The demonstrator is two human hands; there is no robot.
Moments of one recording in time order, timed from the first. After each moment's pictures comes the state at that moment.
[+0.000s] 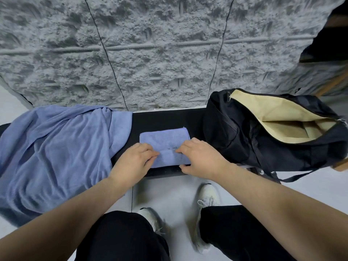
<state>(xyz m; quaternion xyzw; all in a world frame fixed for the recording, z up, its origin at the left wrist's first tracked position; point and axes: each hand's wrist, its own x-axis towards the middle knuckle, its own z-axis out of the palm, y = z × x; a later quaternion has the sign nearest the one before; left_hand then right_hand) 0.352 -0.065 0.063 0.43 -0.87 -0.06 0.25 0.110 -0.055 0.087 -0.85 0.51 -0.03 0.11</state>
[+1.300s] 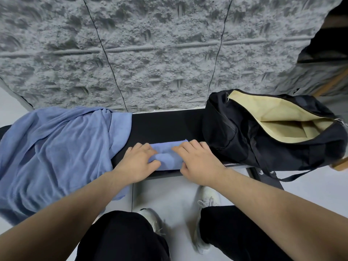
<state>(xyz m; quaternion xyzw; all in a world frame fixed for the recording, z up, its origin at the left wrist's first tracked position) 0.341 -0.074 0.077 0.54 -0.82 -0.17 -0.01 0.120 -0.035 0.081 -0.84 0.53 -0.06 0.03</state>
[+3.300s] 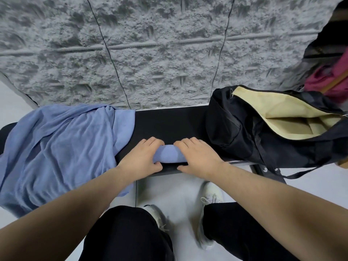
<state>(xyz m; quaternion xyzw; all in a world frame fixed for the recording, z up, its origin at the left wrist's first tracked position) 0.344 -0.076 0.070 0.49 -0.85 -0.17 0.08 0.127 -0.052 0.075 -0.85 0.52 -0.02 0.07</state>
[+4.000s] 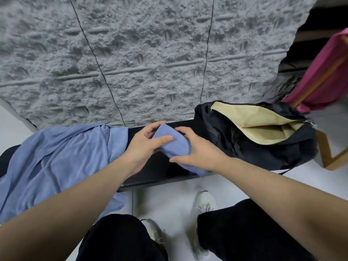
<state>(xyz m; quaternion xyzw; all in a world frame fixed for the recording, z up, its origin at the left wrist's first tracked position) 0.280 -0.069 0.170 0.44 -0.48 -0.64 0.40 0.090 -0.032 0.170 -0.71 0.59 -0.20 0.32</state>
